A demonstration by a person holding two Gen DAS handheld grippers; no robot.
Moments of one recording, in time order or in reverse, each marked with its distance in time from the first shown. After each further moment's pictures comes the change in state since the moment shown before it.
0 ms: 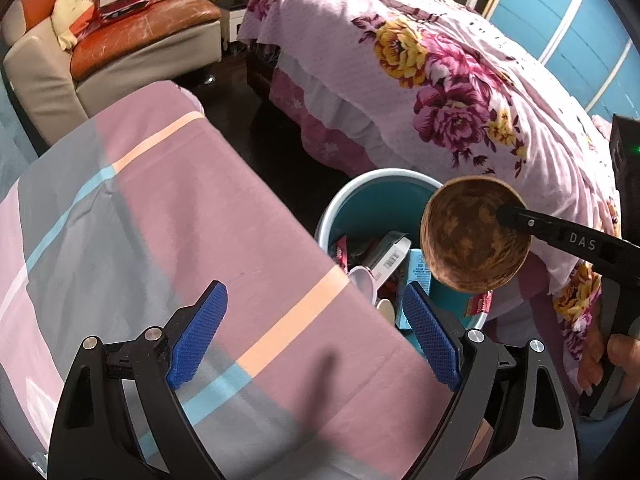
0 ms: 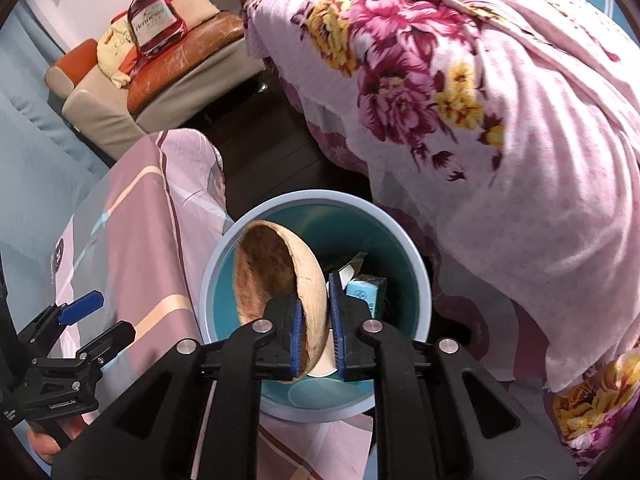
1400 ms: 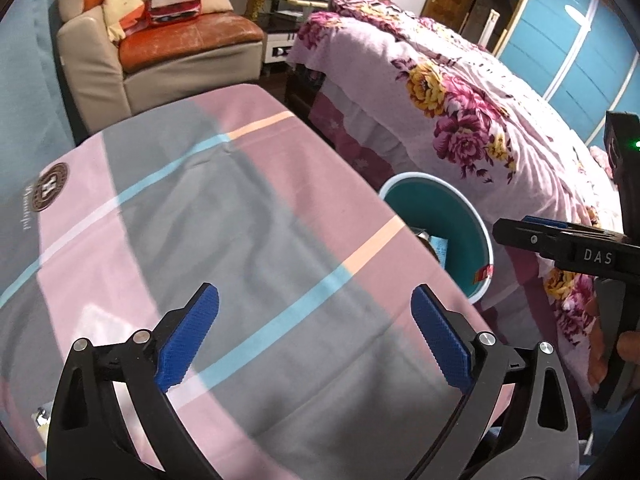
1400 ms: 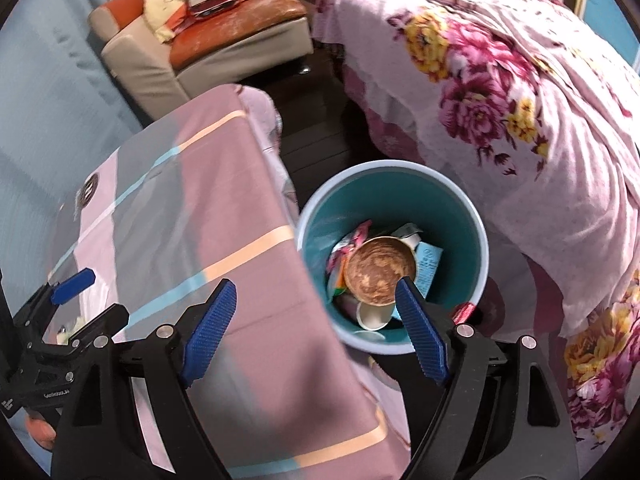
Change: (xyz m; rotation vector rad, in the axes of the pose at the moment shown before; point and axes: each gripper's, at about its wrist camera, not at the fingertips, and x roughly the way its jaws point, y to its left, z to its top) left arm -0.098 0.073 -0.079 -0.079 -0.119 0.017; right arm -0.048 0.117 -0.057 -0.177 0.028 -0.021
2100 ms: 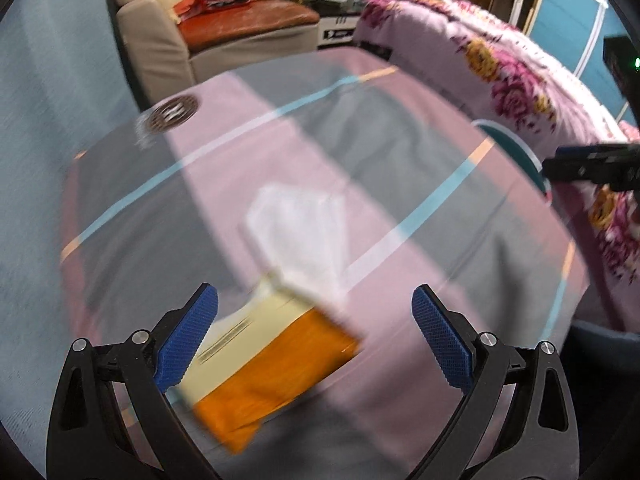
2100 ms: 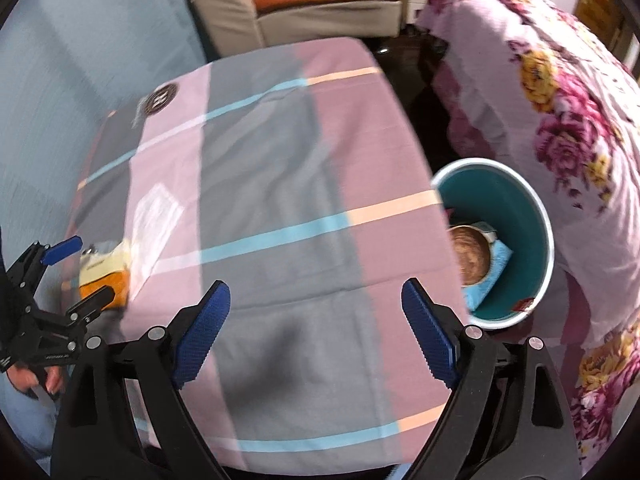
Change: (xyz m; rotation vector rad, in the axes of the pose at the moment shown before) left arm -0.071 0.133 -0.104 0.028 0.072 0.176; right arm 0.002 0.141 -0.040 -0.260 0.118 0.058
